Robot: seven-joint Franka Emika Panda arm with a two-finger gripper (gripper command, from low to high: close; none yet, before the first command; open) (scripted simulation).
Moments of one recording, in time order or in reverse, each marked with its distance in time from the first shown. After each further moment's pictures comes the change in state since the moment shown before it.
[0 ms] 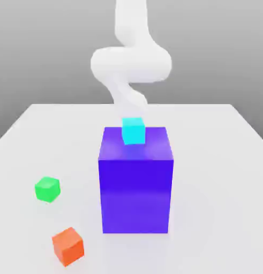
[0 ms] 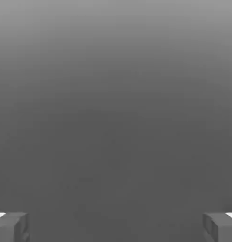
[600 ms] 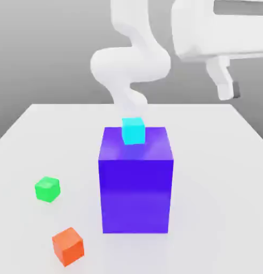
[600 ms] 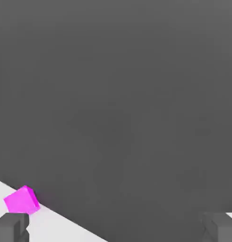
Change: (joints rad) arm 0.208 0.659 0.061 0.188 0.067 0.085 -0.280
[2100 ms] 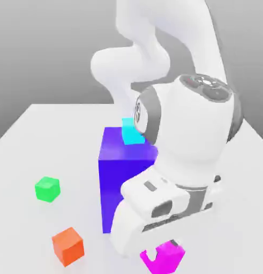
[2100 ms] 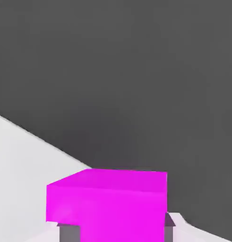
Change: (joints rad) arm -0.010 0.251 -0.308 -0.219 -0.280 0.133 0.074
